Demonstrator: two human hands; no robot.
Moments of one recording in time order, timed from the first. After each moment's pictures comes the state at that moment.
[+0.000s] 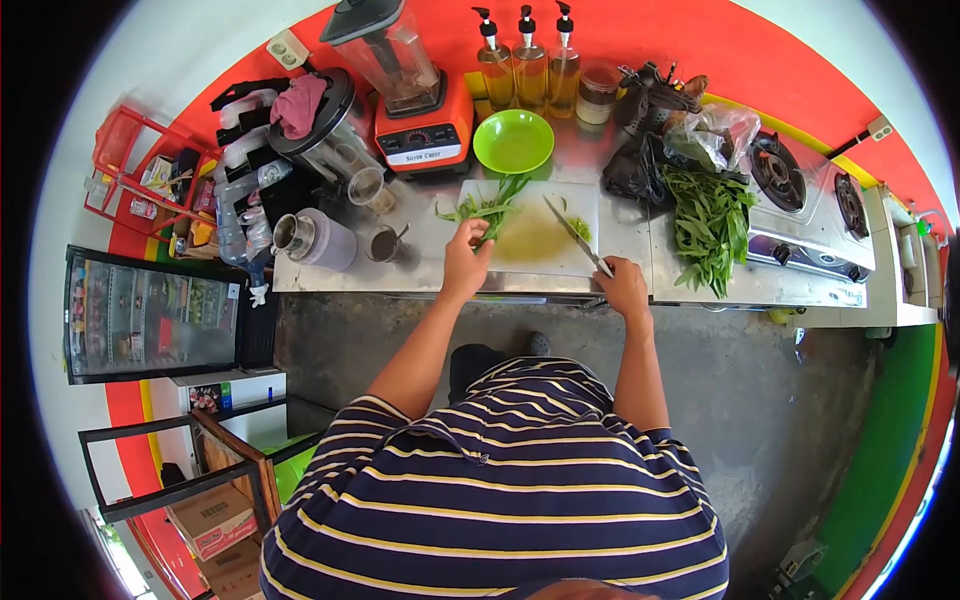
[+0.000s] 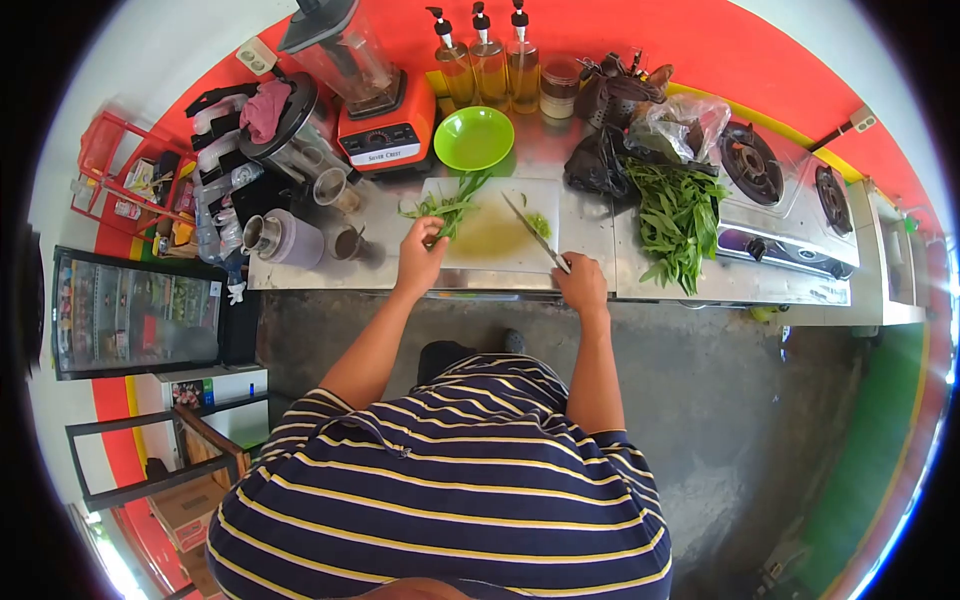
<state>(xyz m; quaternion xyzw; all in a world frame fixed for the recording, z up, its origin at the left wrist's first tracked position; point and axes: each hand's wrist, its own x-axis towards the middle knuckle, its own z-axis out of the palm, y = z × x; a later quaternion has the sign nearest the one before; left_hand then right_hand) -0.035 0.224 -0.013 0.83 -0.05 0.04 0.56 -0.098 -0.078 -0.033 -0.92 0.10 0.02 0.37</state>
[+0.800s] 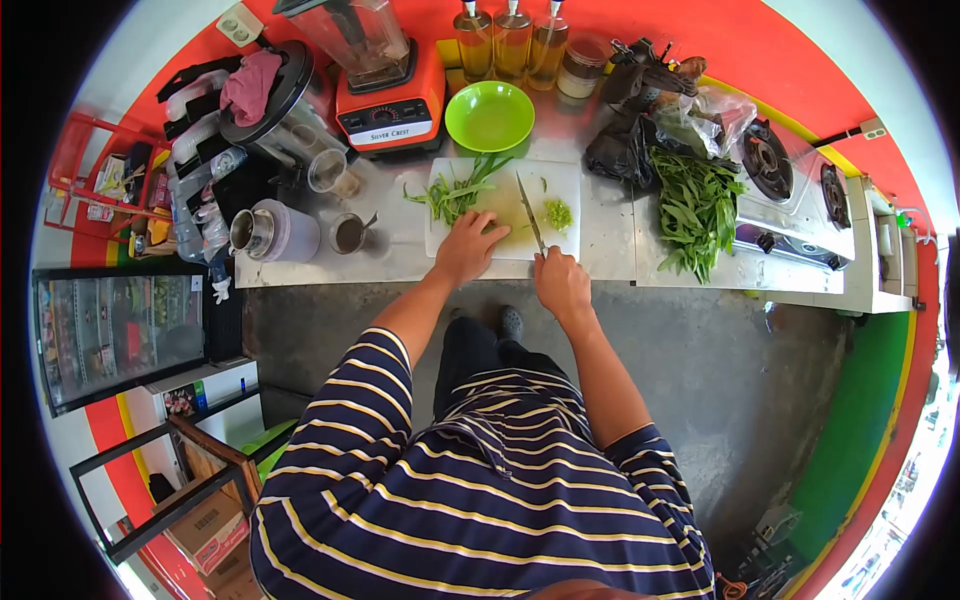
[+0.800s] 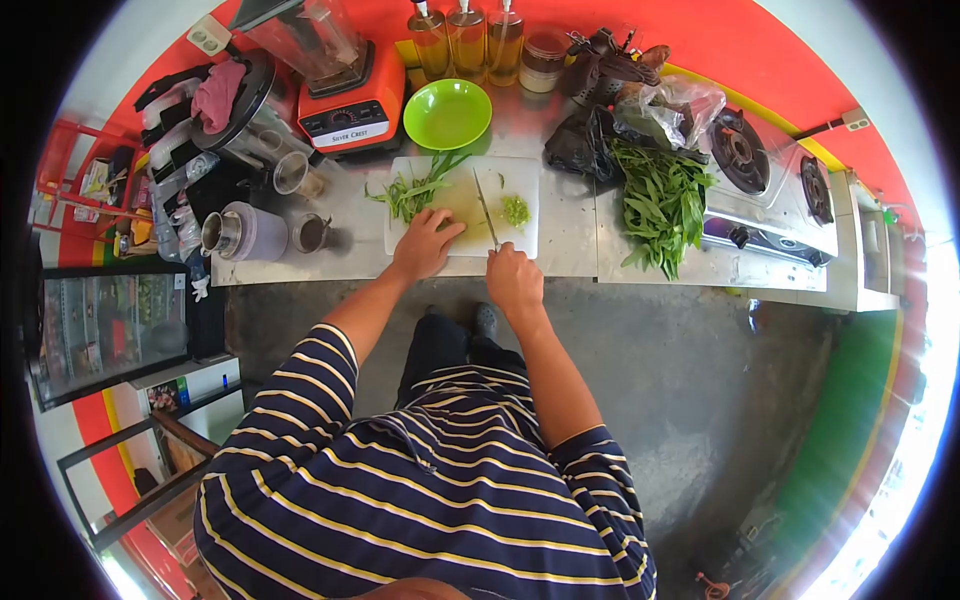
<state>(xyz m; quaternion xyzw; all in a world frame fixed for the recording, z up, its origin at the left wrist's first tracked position) -0.013 0.212 -0.065 0.89 -0.37 0.08 0.25 -0.093 0.016 -0.001 -0.96 0.10 0.11 0.22</state>
